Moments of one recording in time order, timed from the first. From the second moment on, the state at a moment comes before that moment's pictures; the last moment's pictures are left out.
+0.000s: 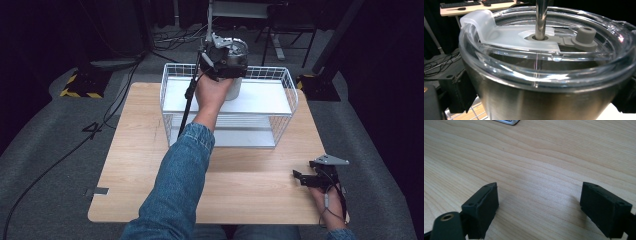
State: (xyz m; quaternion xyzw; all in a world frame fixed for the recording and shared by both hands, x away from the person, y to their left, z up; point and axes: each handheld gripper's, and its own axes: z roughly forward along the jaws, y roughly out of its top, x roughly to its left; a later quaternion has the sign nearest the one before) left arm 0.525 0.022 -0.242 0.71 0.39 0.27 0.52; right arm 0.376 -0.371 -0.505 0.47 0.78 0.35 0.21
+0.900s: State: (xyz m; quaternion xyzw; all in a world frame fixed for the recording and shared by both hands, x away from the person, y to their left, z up) left arm 0.524 0.037 -0.257 0.71 0.37 0.24 0.56; right arm 0.376 -0.371 -0.505 0.47 0.78 0.35 0.21
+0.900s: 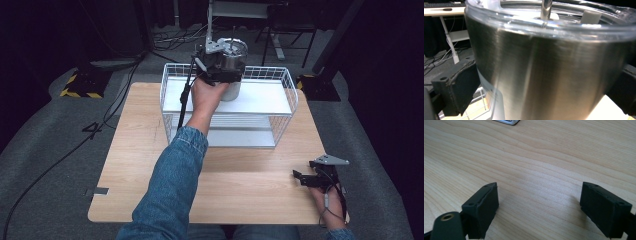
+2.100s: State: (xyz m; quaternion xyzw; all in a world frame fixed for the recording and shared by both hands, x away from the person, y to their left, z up) left arm 0.408 0.111 -0.240 0.72 0.29 0.23 0.59; right arm 0.376 -0.371 -0.505 0.47 0.78 0.34 0.21
